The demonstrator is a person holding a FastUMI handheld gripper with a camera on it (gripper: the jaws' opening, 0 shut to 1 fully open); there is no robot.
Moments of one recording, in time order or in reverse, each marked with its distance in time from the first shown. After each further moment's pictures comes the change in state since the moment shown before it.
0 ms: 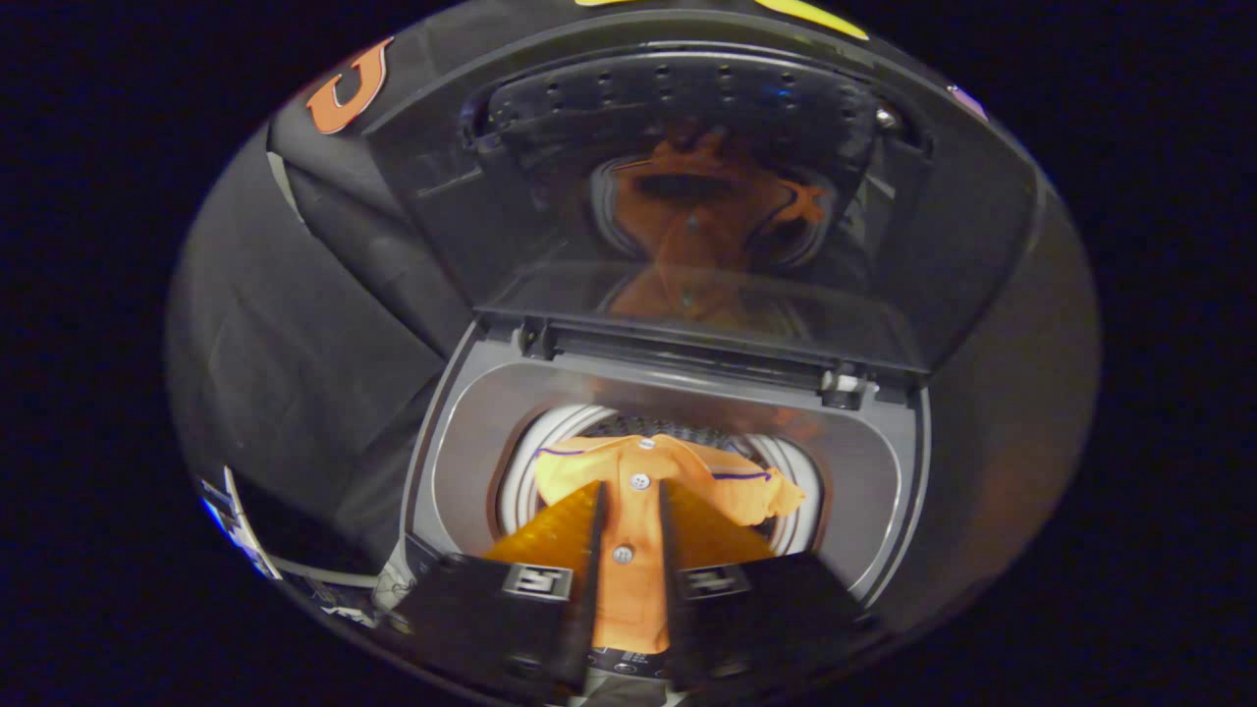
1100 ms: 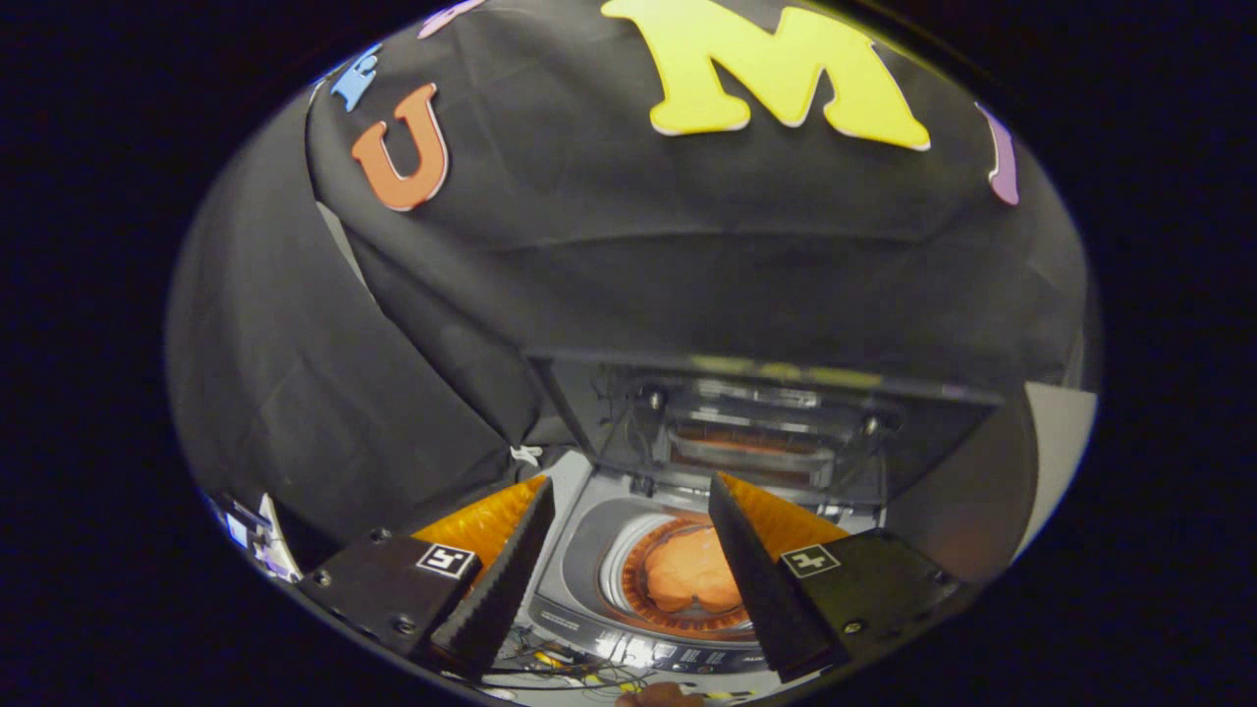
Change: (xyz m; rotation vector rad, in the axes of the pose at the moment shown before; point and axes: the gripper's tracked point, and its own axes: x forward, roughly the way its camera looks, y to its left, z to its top) arm -0.141 0.071 0.138 -0.042 -0.242 0.113
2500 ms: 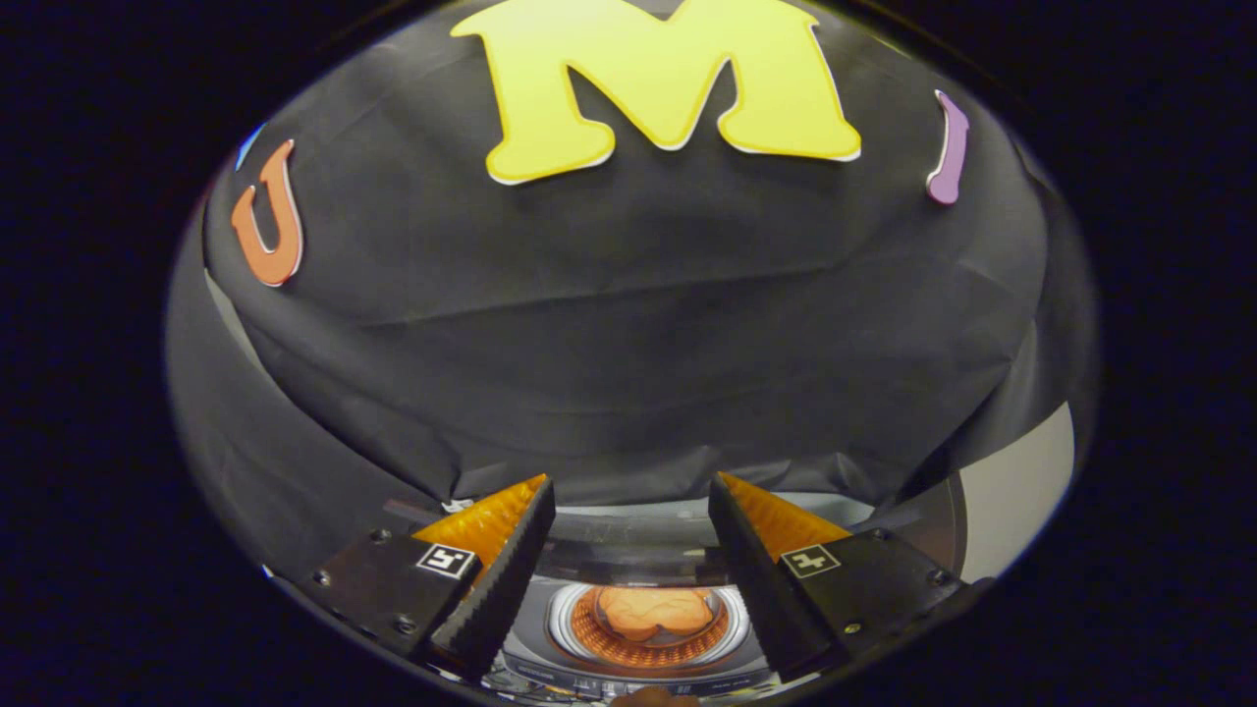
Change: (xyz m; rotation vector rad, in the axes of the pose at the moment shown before) arm 0.054 -0.096 0.084 0.164 -0.014 -0.265
